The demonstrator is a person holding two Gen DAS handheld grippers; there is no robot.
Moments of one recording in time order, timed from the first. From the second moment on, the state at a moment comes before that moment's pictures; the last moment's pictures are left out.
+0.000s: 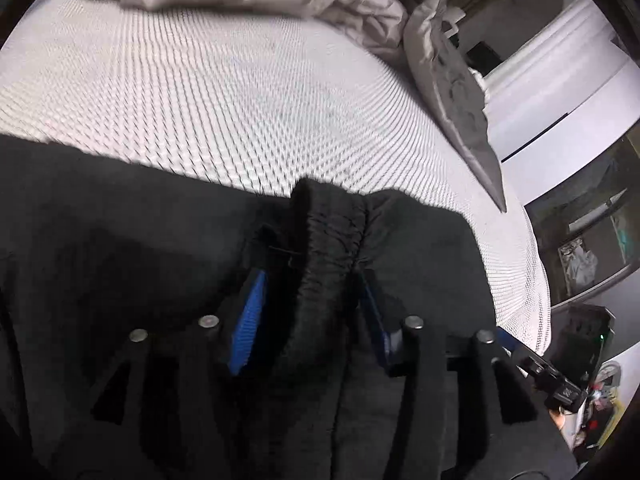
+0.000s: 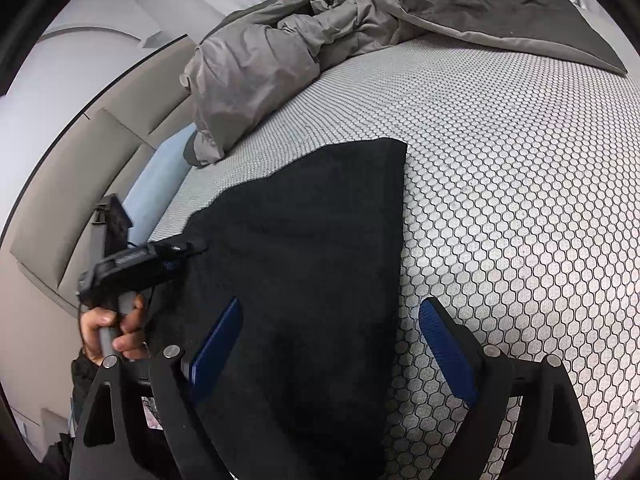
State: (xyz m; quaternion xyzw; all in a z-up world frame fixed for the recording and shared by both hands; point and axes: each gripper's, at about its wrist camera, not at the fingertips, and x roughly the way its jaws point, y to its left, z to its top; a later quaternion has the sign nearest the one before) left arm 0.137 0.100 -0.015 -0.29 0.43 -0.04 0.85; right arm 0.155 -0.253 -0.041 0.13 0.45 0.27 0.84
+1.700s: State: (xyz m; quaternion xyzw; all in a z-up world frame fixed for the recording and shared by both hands) left arm 0.031 0.121 -0.027 -0.22 0.40 0.06 0.89; right arm 0.110 -0.226 -0.027 0.12 0.39 0.27 0.87
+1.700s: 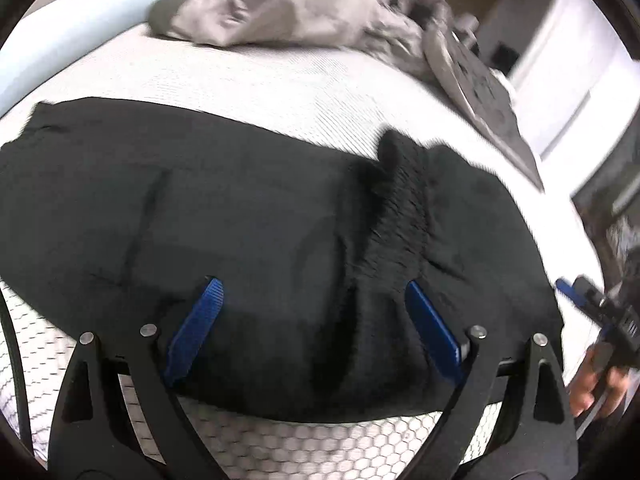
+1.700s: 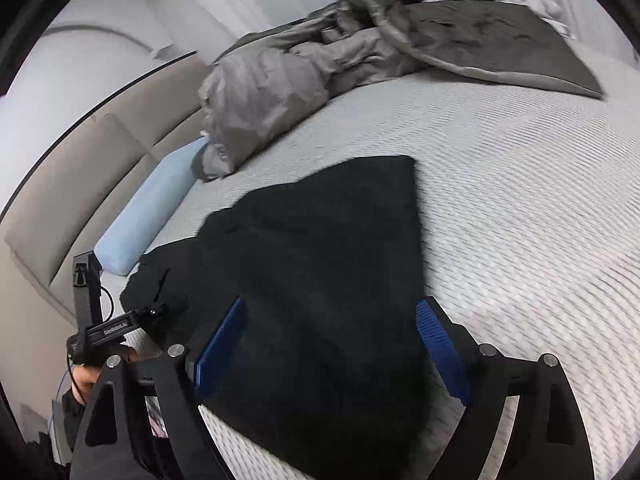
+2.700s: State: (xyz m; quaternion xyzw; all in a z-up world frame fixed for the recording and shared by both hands) left arm 0.083 0.017 -0.004 -0.07 0.38 -0.09 0.92; right arm 0.117 -0.176 -0.047 -0.08 0.40 0.24 0.88
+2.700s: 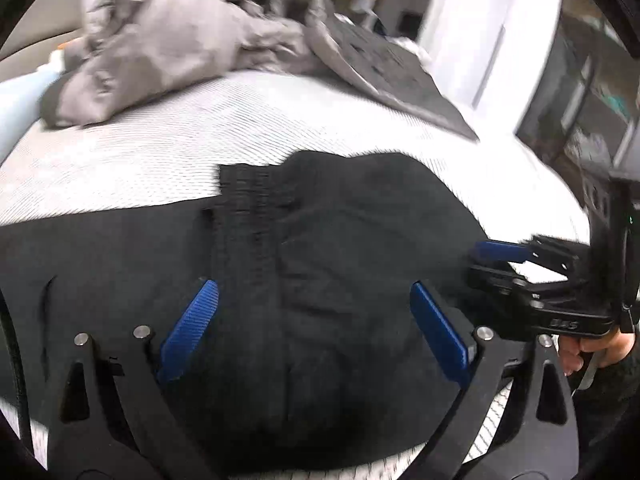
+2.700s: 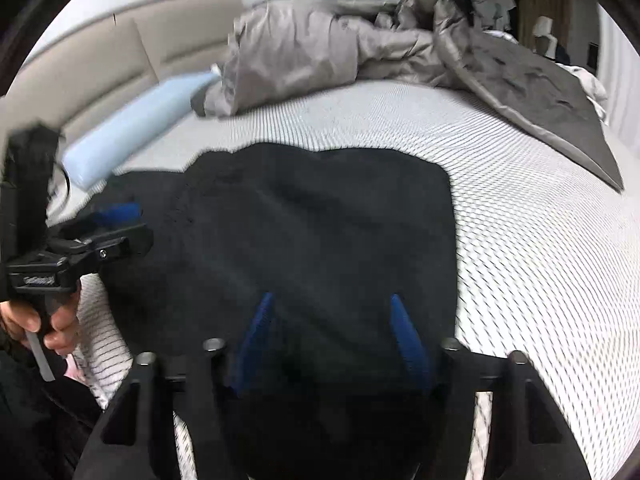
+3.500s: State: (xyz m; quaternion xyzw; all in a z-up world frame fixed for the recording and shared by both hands) left arm 0.143 0.005 0.031 -0.02 0.41 -0.09 0.91; right arm 0.179 -0.158 -0.022 -0.08 0.41 0.24 0.87
